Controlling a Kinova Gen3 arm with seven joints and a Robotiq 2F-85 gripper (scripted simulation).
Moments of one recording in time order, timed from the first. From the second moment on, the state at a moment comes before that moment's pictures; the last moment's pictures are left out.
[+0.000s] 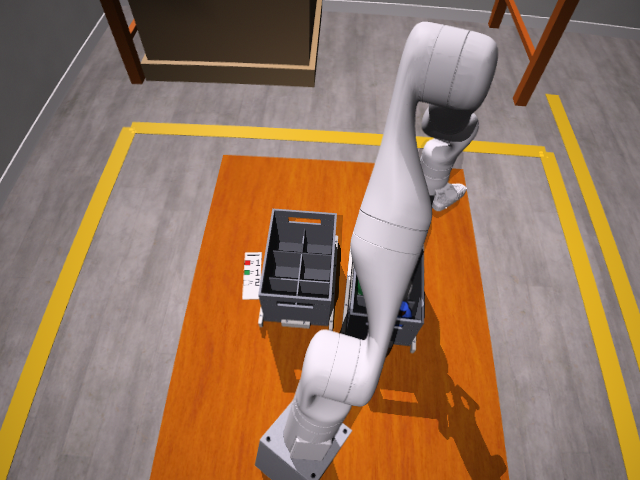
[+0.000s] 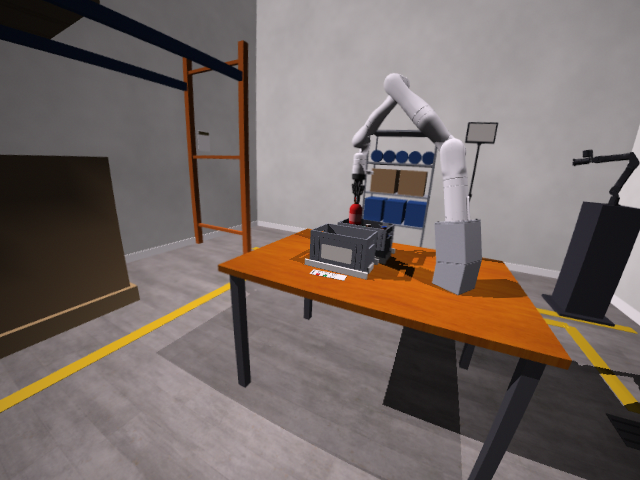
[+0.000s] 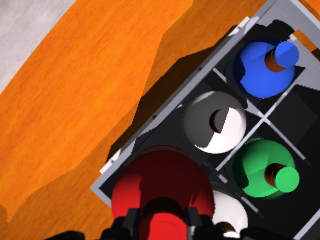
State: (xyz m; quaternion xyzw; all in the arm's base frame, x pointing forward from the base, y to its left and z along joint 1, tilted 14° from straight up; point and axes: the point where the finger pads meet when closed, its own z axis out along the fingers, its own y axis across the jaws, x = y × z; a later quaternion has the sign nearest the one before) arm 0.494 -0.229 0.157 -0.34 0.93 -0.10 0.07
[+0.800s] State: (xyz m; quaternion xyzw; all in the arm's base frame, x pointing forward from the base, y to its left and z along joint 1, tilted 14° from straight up) arm 0.487 -0.224 0.190 -0.34 0.93 -0.10 0.07
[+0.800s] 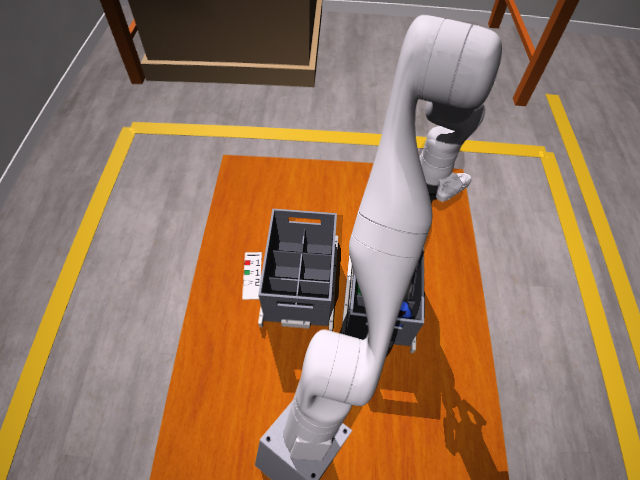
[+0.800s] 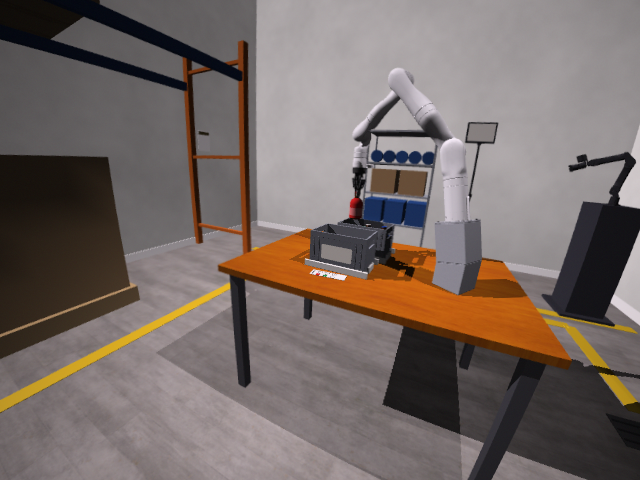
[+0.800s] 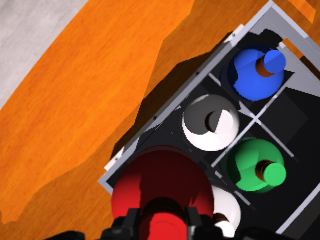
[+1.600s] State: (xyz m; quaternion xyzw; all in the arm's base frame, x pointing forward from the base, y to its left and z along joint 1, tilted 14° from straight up) arm 0.476 -0.204 0.189 -0.34 0.93 -0.10 0.07
